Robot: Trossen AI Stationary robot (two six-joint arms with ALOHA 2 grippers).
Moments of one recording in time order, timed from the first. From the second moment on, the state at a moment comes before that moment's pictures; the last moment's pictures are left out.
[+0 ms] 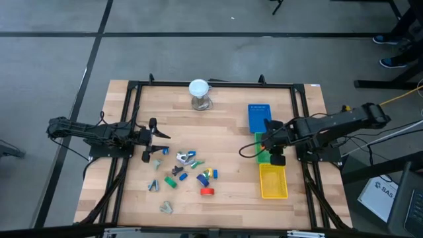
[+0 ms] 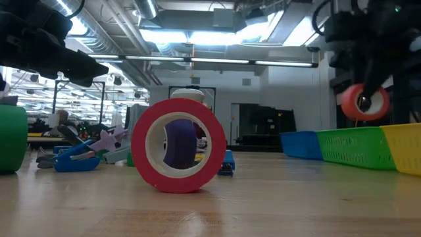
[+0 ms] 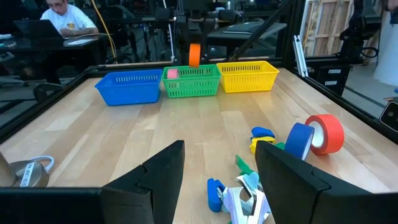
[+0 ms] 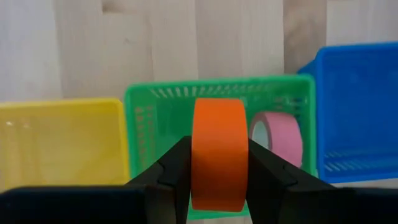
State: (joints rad) left arm -0.10 0.16 0.01 0.03 -0.06 0.01; right arm 0.22 1.14 0.83 -1.00 0.11 0.23
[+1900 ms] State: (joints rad) left arm -0.10 0.16 0.01 0.03 -0.06 0.01; right arm 0.13 1.29 0.77 -0.94 0.22 0.23
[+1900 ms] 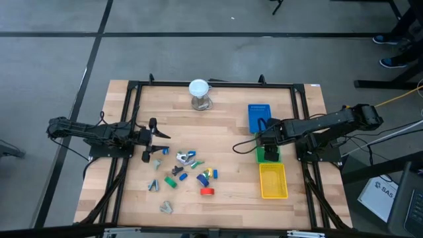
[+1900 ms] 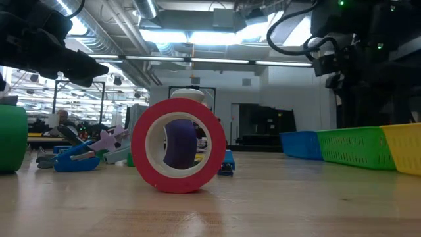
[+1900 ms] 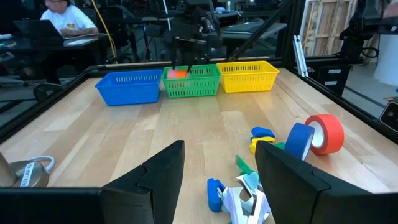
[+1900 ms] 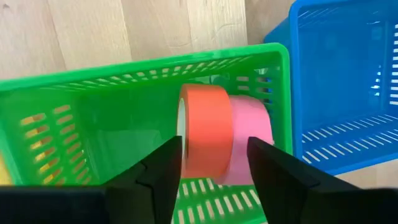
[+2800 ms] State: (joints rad) left arm -0.10 0.16 0.01 0.03 -0.06 0.01; right arm 0.29 1.49 1.17 -0.88 0.21 0.31
